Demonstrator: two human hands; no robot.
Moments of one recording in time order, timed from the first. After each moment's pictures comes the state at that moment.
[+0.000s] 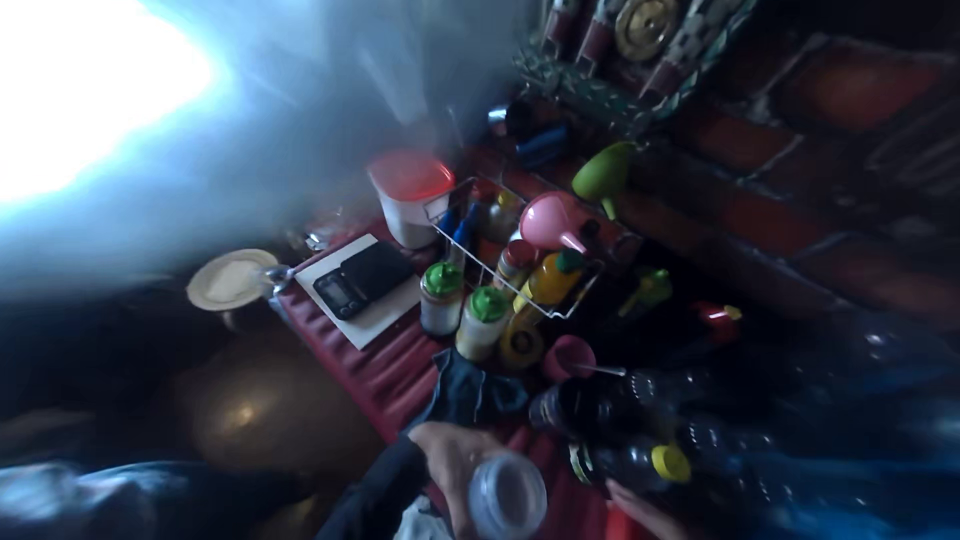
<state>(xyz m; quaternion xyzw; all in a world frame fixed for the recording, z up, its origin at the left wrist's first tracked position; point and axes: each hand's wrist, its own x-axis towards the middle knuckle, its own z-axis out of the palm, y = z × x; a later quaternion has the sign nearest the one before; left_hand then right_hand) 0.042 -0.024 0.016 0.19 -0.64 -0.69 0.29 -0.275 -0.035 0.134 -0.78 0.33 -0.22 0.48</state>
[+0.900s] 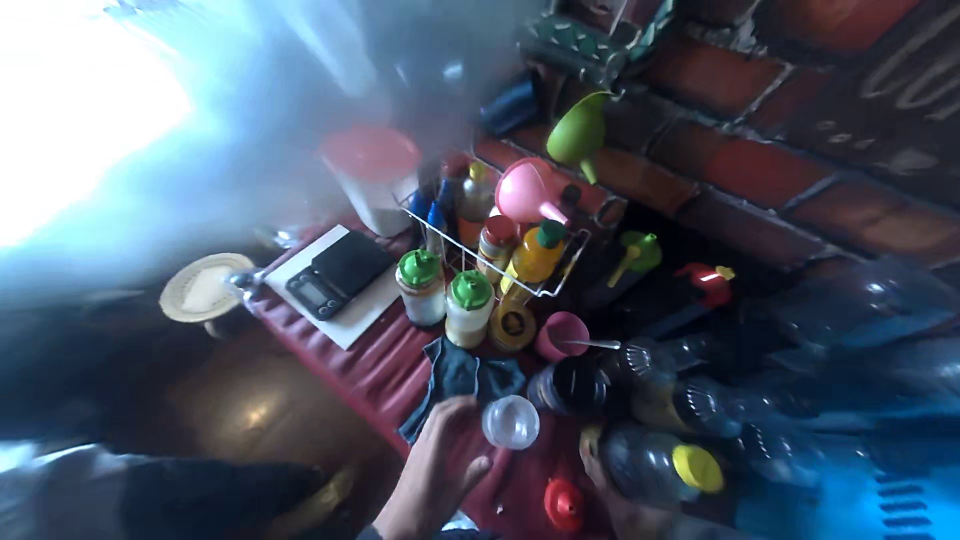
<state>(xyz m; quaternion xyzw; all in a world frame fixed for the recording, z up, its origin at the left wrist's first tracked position) 0.017 0.034 -0.018 0.55 -0.56 -0.26 0.56 -0.277 -0.042 -0.051 -0.61 0.58 -0.47 0.27</state>
